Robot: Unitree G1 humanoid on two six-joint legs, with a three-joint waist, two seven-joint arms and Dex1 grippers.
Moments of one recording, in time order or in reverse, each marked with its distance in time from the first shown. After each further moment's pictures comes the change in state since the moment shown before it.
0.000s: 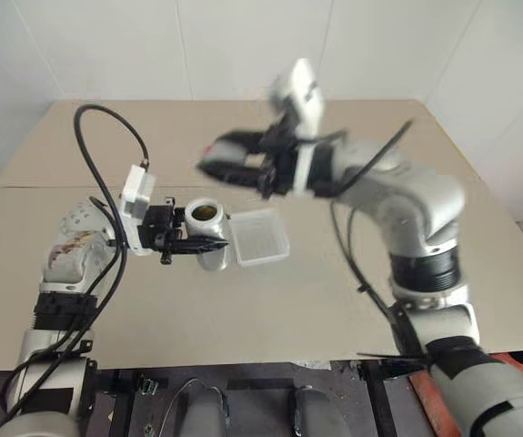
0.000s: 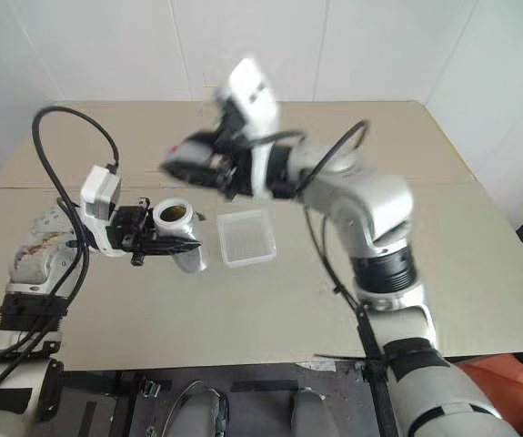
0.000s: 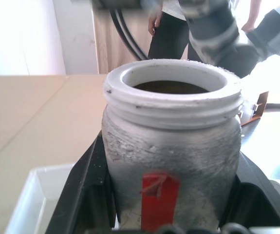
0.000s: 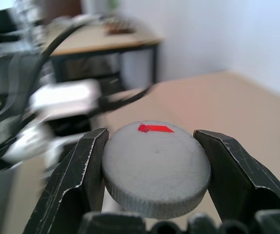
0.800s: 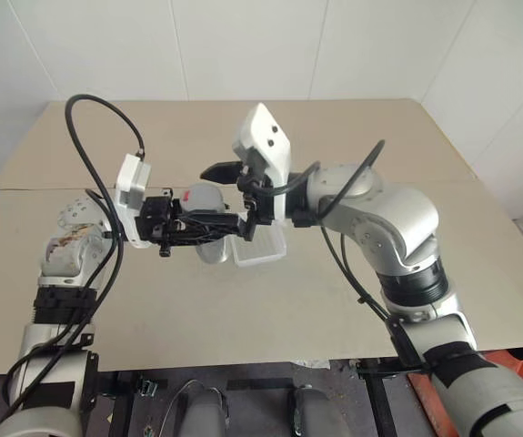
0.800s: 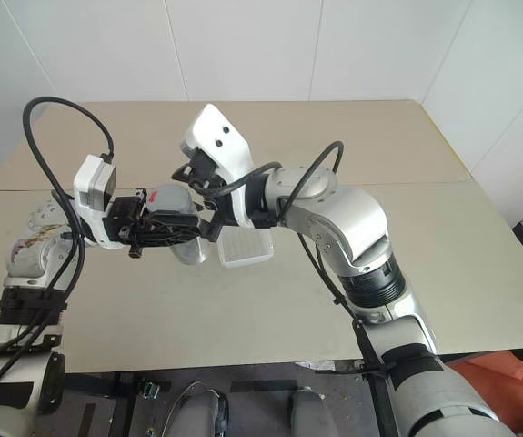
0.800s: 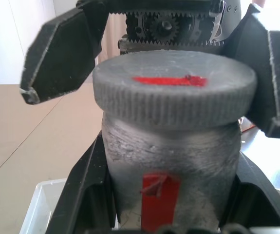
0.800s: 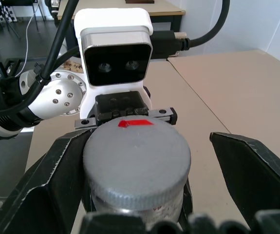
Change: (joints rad) left arm -0.051 -0.008 0.018 0.009 -0.014 0.022 0.005; right arm 0.041 0.041 0.216 -0.069 -0.048 0.005 0.049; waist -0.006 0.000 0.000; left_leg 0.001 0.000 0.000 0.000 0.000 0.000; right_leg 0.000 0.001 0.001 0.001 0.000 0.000
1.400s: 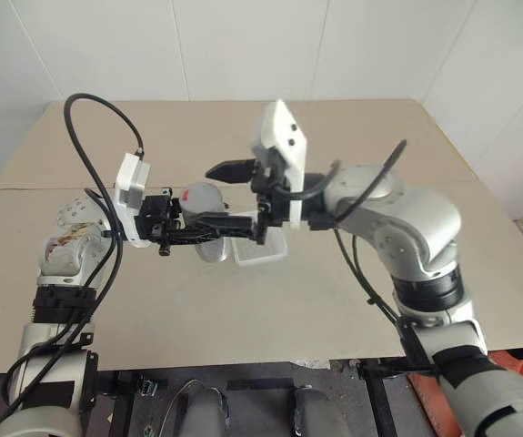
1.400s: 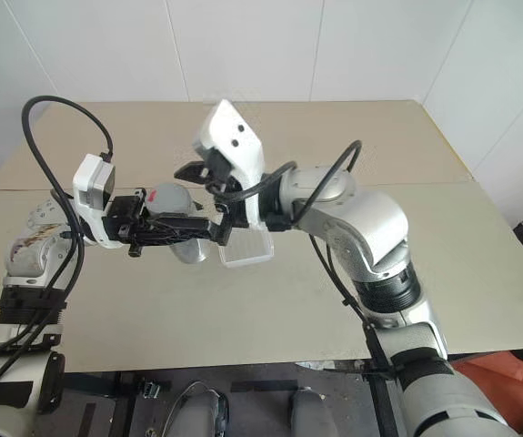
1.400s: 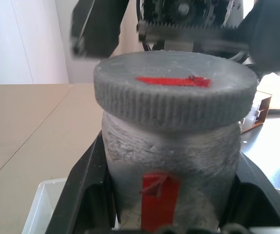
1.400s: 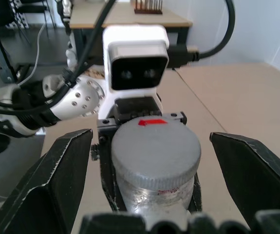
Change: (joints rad) left arm -0.008 0.000 0.001 0.012 0.000 0.000 0.003; right arm 0.031 -0.042 -0.022 -0.063 0.049 0.000 0.005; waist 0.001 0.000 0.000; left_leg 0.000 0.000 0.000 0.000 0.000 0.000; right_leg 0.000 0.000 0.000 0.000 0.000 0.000
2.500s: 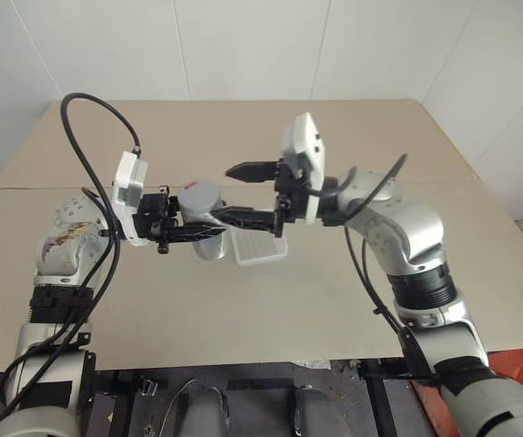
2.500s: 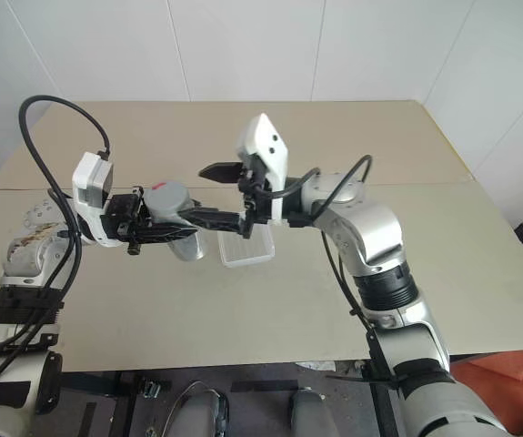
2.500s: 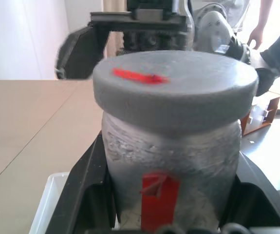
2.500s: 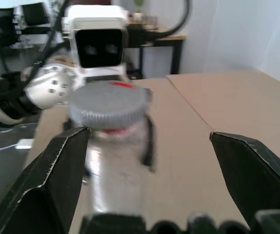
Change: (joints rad) left arm 0.000 0.015 0.001 0.004 0.000 0.002 0.009; right arm 0.096 -0.030 -0.088 0.216 -0.092 -0.289 0.201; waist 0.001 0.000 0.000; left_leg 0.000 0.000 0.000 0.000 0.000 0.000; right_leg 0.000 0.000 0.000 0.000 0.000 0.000
